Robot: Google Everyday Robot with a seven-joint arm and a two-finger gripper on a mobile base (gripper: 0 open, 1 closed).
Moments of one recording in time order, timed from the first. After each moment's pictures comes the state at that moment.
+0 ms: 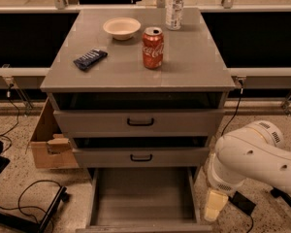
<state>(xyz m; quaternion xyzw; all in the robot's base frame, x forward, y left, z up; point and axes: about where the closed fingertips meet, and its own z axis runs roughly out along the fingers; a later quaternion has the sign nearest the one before) 0.418 -0.204 0.618 -0.60 0.79 -0.03 0.07</state>
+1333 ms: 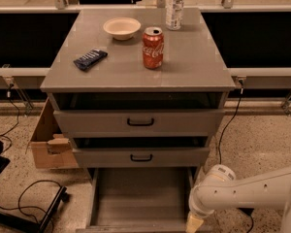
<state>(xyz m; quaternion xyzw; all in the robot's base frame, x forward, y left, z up) 0.422 -0.183 0.392 -0.60 0.79 0.01 0.07</state>
